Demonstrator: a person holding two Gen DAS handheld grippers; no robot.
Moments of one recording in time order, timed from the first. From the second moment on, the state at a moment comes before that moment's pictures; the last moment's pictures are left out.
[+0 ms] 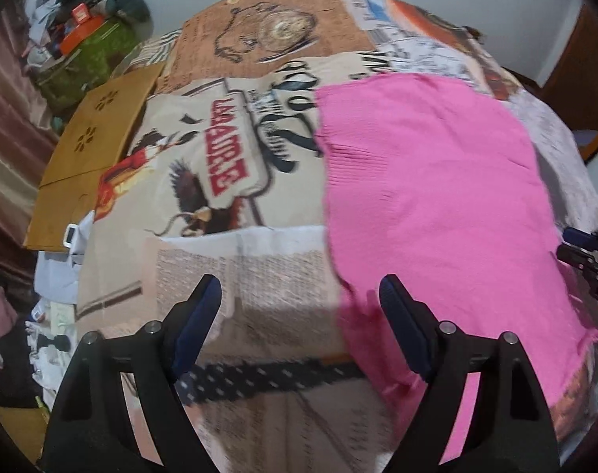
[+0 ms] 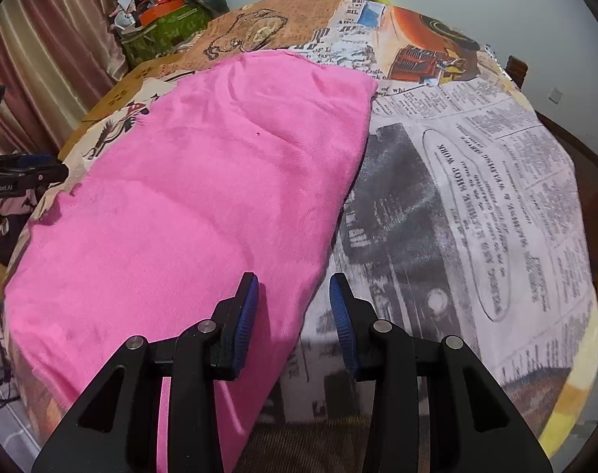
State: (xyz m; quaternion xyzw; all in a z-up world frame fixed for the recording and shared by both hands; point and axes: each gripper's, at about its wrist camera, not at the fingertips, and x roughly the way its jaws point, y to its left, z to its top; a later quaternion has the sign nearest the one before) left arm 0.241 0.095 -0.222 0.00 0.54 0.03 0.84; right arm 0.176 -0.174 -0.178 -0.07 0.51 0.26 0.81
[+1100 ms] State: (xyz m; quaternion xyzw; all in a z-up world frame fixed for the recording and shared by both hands) left arm 0.192 0.044 -0.228 -0.06 0.52 -0.08 0.85; right arm 0.107 -0.165 -0.169 -0.05 0.50 0.33 0.80
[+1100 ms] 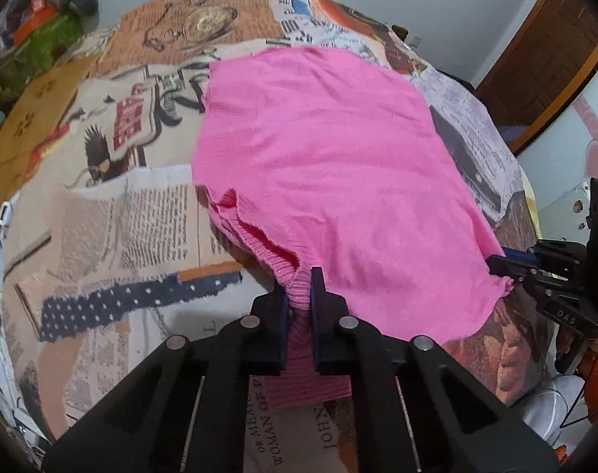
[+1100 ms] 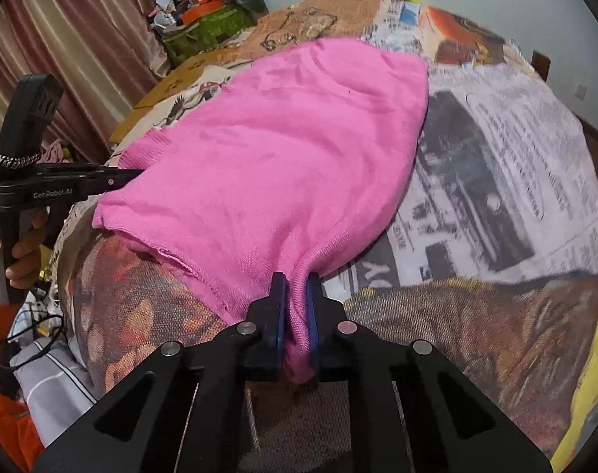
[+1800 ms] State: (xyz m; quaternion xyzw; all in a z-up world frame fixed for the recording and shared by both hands) left arm 0.284 0.066 -0.155 -0.05 0.44 -0.03 0.90; right arm 0.178 -0.156 -0.099 -0.04 0.39 0.32 0.86
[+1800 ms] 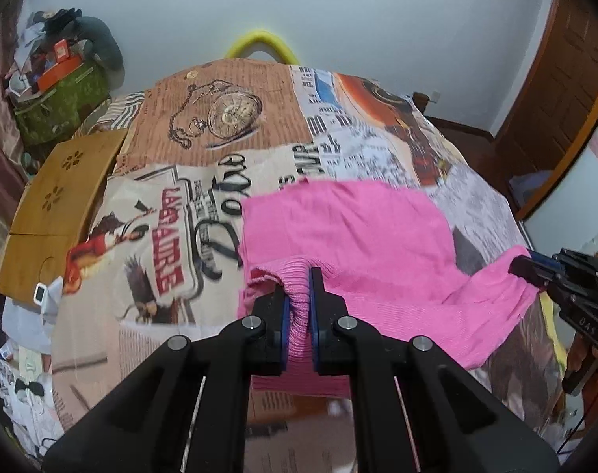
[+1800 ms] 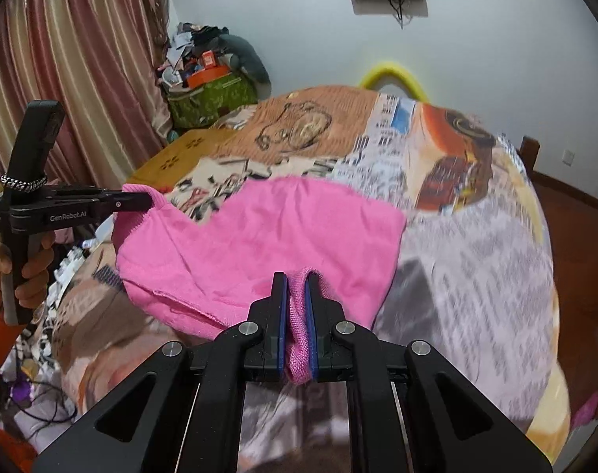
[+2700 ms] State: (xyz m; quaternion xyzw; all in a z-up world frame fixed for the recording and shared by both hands) left arm 0.408 0.097 -0.228 -0.05 0.50 0.03 0.87; right arm 0.307 -0.144 -0.157 -0.03 0.45 0.25 0.86
